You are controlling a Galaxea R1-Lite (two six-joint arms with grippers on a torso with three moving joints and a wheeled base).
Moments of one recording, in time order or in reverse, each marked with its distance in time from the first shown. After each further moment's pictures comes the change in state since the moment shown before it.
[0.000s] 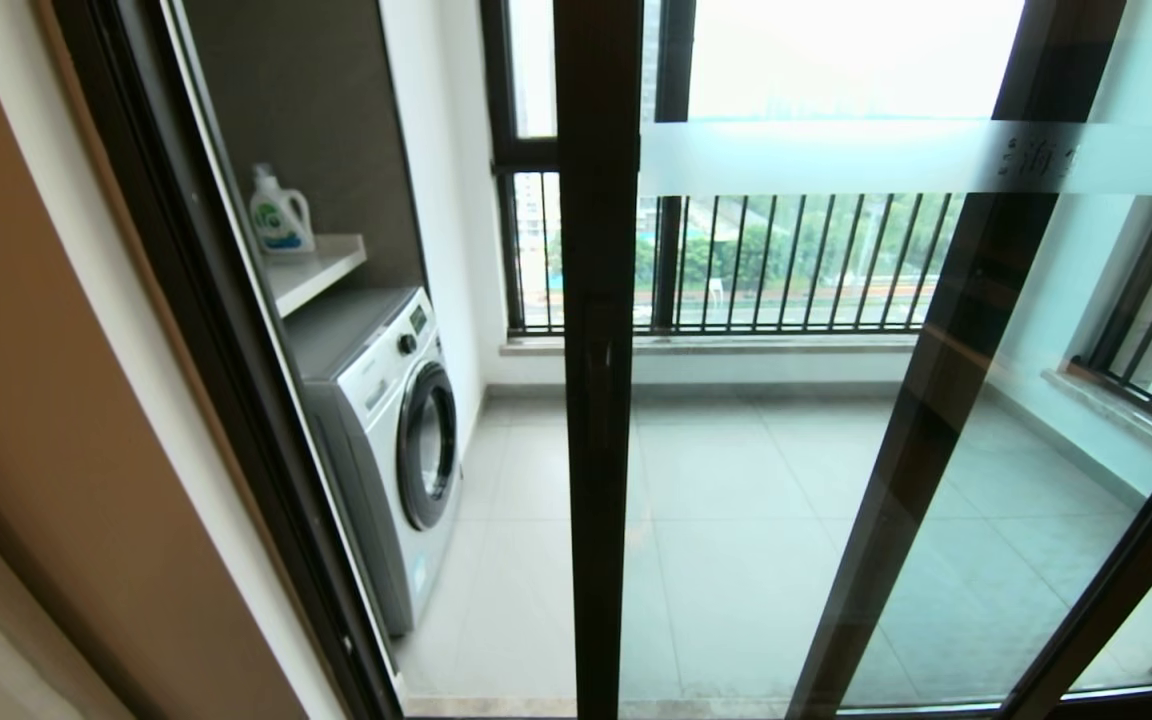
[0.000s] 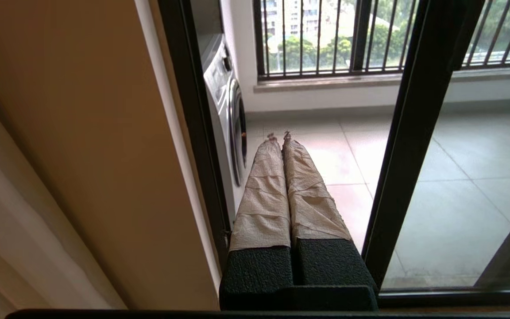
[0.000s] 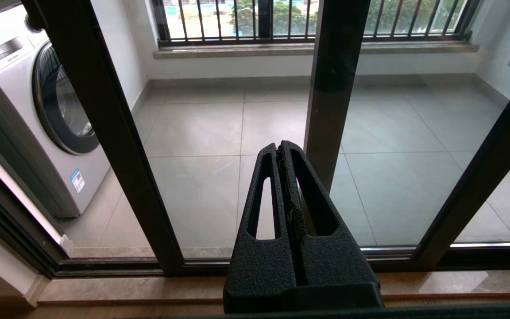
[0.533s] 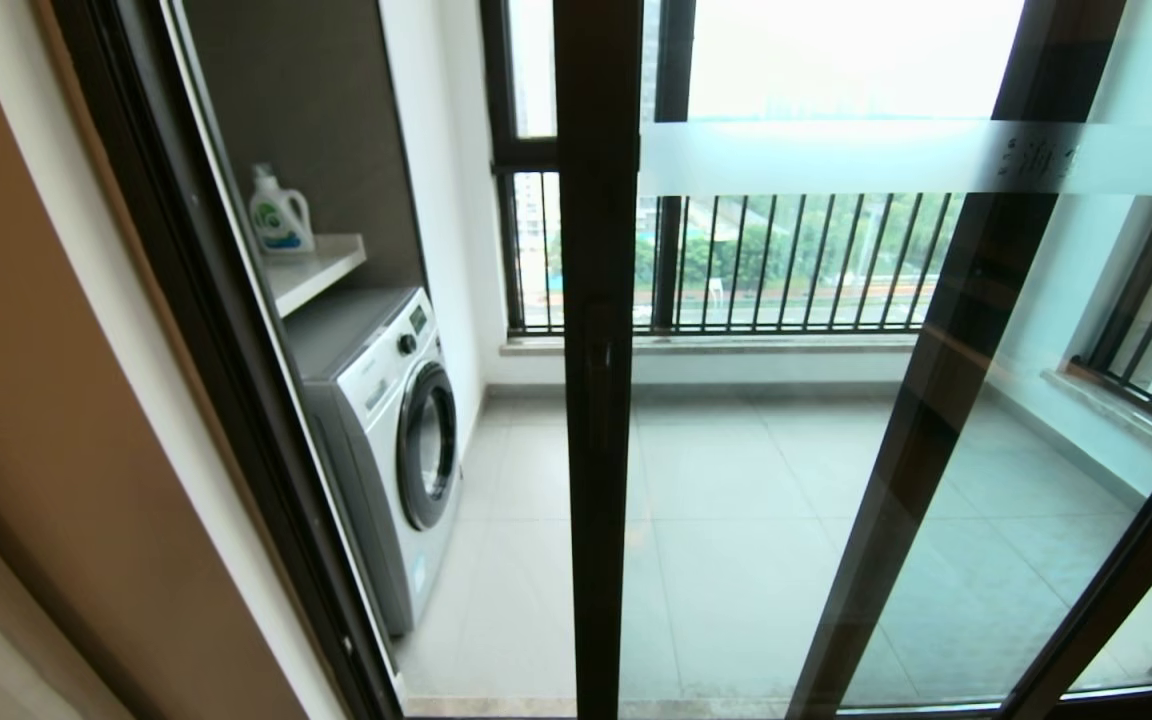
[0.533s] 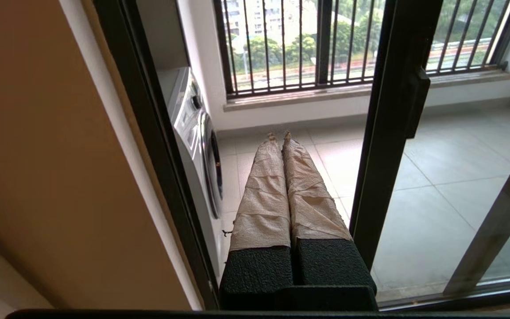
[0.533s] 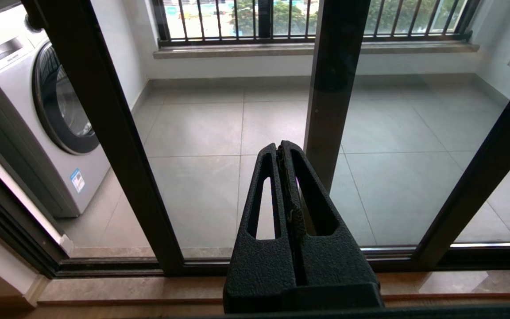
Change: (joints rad) left arm 0.000 0.564 -0.354 -0.194 -0.117 -0.002; right arm 0.000 0.000 0.000 0.000 0.000 0.000
